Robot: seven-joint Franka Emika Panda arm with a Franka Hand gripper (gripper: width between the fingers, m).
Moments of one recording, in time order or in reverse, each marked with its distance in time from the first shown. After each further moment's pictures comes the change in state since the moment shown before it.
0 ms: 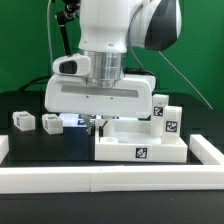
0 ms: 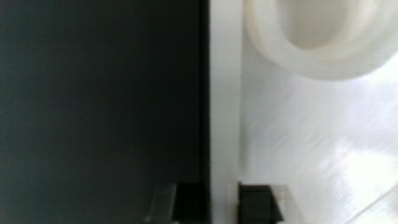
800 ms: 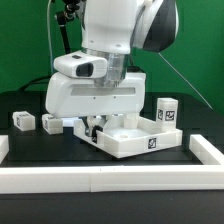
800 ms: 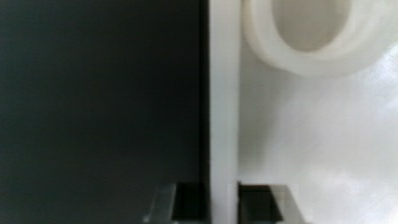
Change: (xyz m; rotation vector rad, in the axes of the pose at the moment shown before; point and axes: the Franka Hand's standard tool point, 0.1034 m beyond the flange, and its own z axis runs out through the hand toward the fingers) arm 0.008 0.002 -0.003 -0.063 -0.026 -0.575
